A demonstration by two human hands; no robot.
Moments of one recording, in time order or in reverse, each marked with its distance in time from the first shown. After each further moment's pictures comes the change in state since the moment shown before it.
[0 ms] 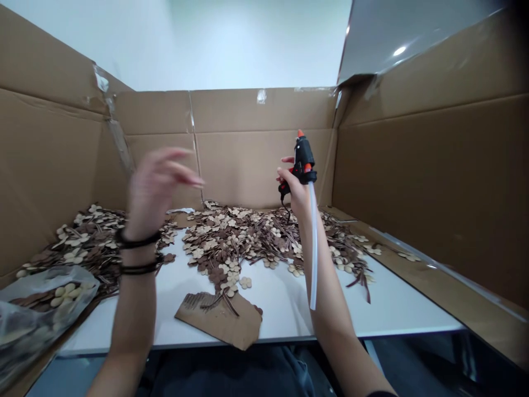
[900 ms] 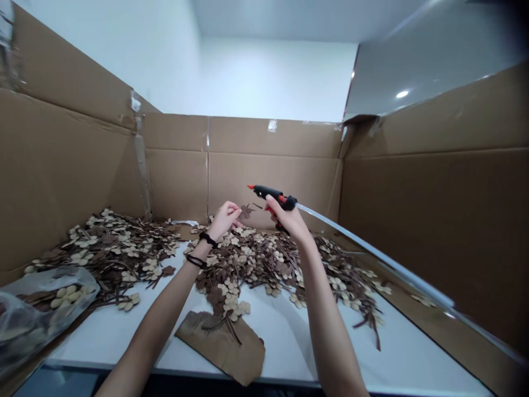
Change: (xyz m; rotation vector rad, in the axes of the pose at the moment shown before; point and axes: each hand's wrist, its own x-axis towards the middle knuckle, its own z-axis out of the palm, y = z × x) left_hand 0.016 -0.116 0.091 0.013 -0.208 -0.343; right_hand -0.011 -0.009 0.013 -0.237 -0.317 0.225
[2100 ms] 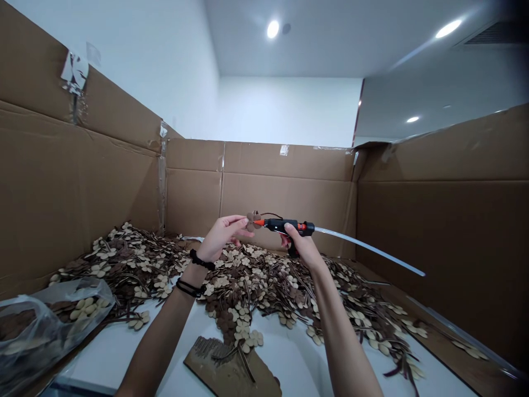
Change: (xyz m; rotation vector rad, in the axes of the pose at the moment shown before) left_hand -0.050 0.079 -0.051 -0.431 -0.105 -0.029; right_hand 0.000 0.002 0.006 0.052 -0.074 -0.033
